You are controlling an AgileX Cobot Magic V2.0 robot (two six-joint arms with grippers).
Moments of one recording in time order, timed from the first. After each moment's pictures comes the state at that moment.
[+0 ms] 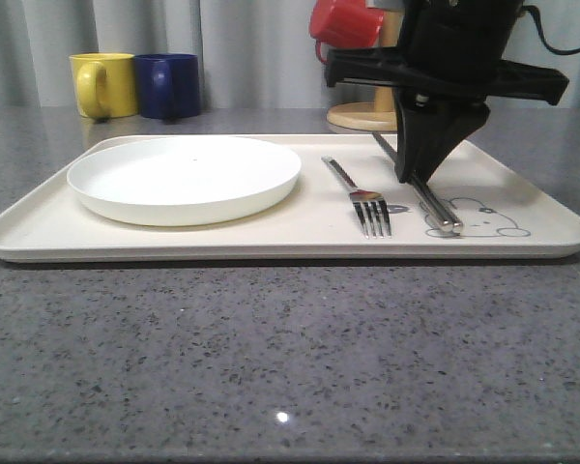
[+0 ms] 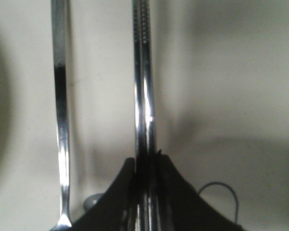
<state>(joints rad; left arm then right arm) 0.02 0.40 -0.40 -0.51 0.24 0.31 0.46 1.76 -1.41 -0.03 0.90 0.48</state>
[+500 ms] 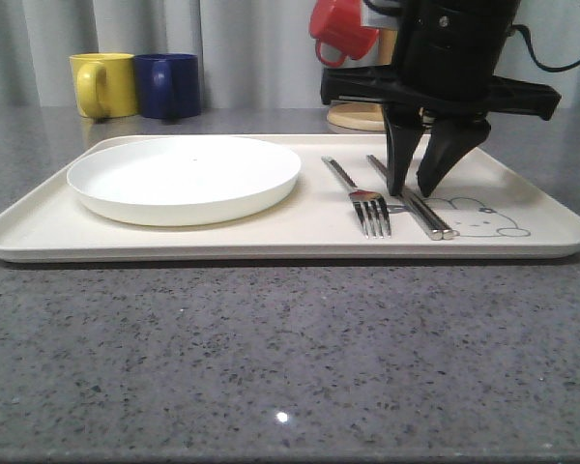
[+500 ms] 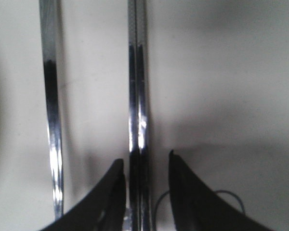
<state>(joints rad) 0.02 0.40 -0.40 -0.51 0.24 0.31 0.46 1.78 -1.41 -0.03 0.89 0.48</state>
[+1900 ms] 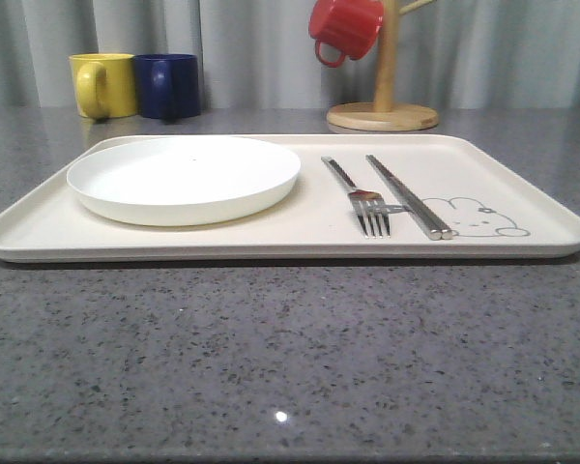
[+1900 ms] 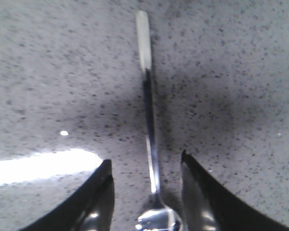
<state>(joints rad) 0.02 0.40 -0.40 -0.51 0.24 0.31 -0.21 1.73 -1.51 -0.05 1.08 -0.02</state>
